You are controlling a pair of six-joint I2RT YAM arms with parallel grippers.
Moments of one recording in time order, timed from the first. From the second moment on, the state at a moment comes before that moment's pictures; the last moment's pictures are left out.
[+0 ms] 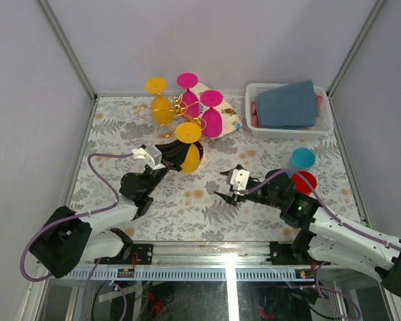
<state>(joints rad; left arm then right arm) -0.62 1.18 0.36 1.37 0.13 -0.07 0.93 0.83 0.56 0.09 -0.25 -0.38</state>
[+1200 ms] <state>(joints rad) -0.59 1.35 0.43 1.47 0.10 -0.12 0.93 0.84 0.56 0.08 -0.25 -0.37</state>
